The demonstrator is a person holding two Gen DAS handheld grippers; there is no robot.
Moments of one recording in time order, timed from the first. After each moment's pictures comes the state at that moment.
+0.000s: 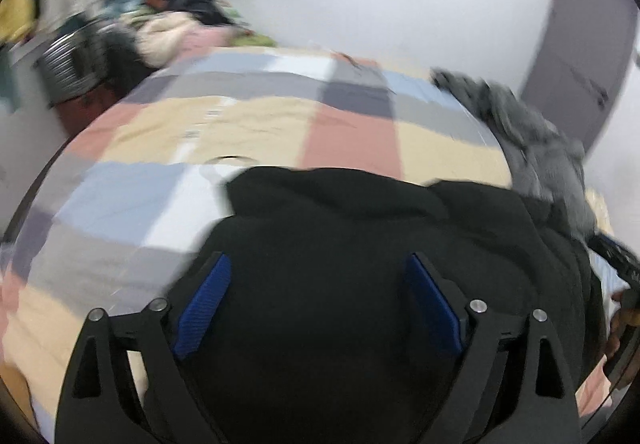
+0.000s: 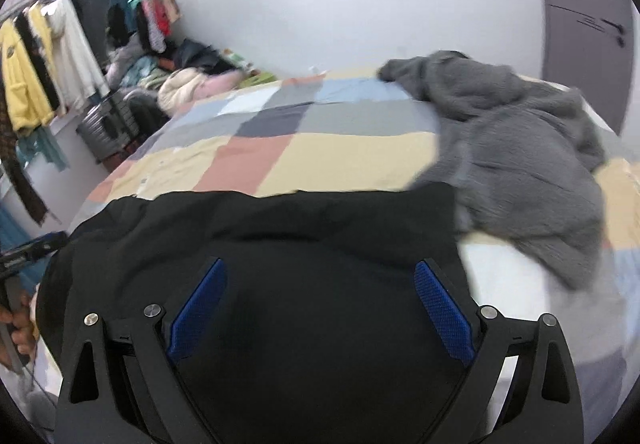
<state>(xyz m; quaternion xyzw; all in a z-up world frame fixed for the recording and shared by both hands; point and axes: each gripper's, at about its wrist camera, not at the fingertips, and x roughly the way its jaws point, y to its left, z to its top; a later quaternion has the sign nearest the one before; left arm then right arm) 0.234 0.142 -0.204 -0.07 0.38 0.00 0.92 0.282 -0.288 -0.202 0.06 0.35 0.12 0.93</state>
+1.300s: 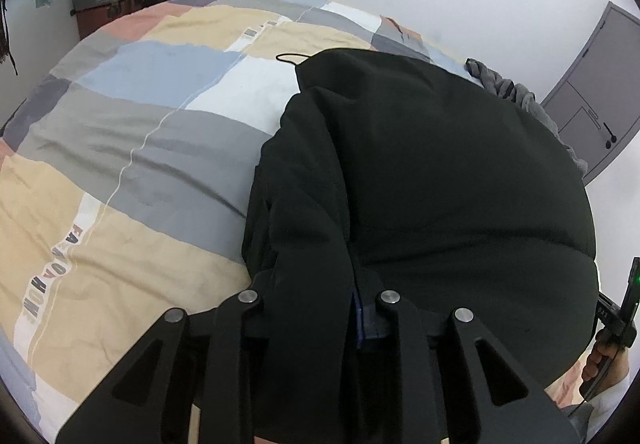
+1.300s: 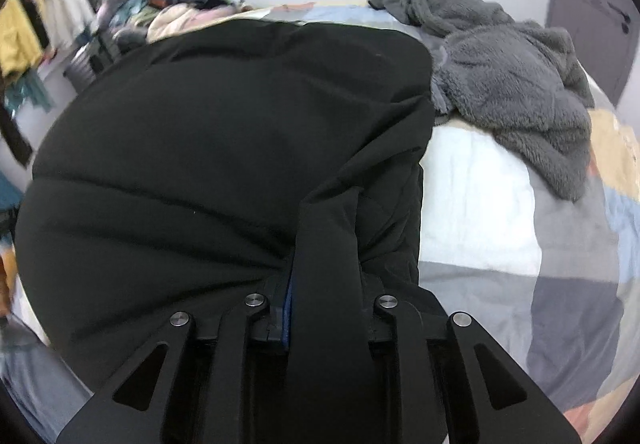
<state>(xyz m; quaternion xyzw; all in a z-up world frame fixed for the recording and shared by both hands) 0.173 0.189 -0.281 -0.17 0.44 0.00 0.88 0.229 -0.295 -0.269 0.02 0.45 0.11 0.89</state>
